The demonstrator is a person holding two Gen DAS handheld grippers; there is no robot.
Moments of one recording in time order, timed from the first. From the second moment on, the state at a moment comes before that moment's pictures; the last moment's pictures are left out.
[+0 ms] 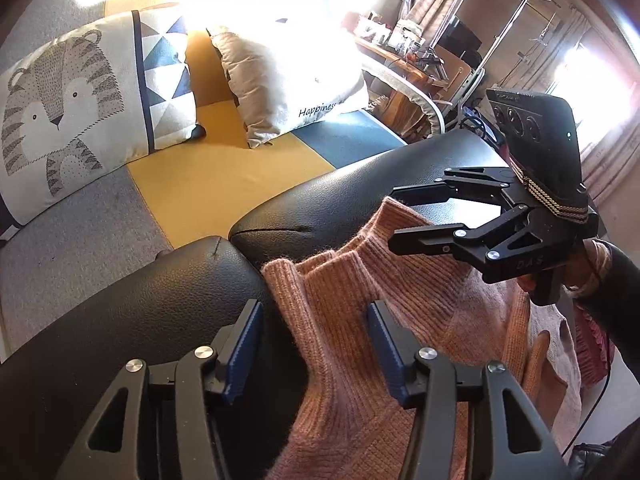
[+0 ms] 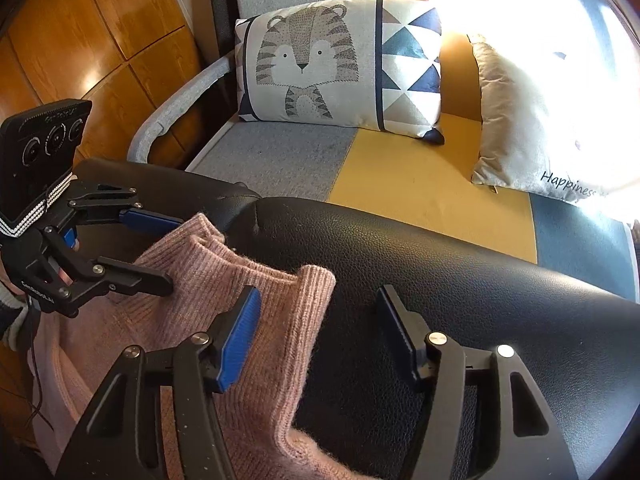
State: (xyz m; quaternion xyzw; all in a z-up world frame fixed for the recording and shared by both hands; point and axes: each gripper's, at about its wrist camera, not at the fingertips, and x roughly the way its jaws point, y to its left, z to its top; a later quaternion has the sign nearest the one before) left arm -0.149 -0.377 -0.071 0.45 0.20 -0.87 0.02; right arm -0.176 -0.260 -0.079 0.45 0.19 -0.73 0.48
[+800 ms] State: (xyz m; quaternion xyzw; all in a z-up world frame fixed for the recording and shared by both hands) left arm -0.112 -0.358 -0.034 0.38 0.19 -0.90 0.02; right arm -0.128 -0.228 -0.016 0.34 0.19 -0.73 0.57
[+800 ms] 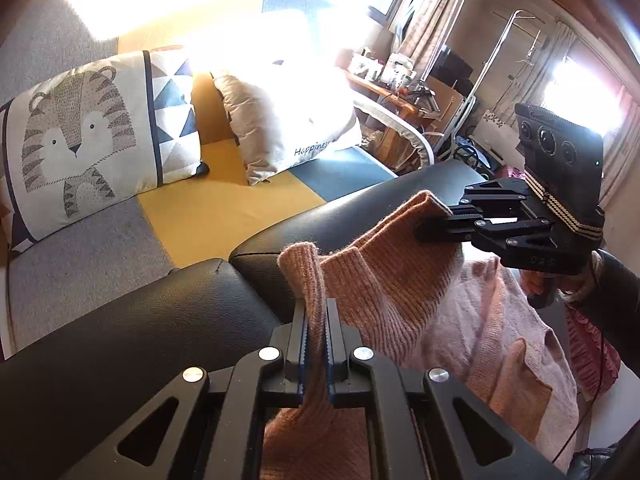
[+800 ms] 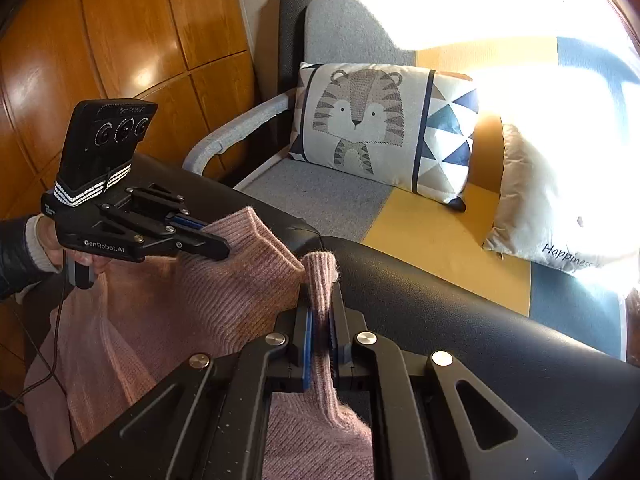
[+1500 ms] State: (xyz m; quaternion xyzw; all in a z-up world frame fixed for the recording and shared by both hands) left arm -0.027 -0.248 -0.041 0.45 0.10 -0.88 -0.09; right arm -0.040 -0.133 -0.024 0.36 0.26 -0.64 0.63
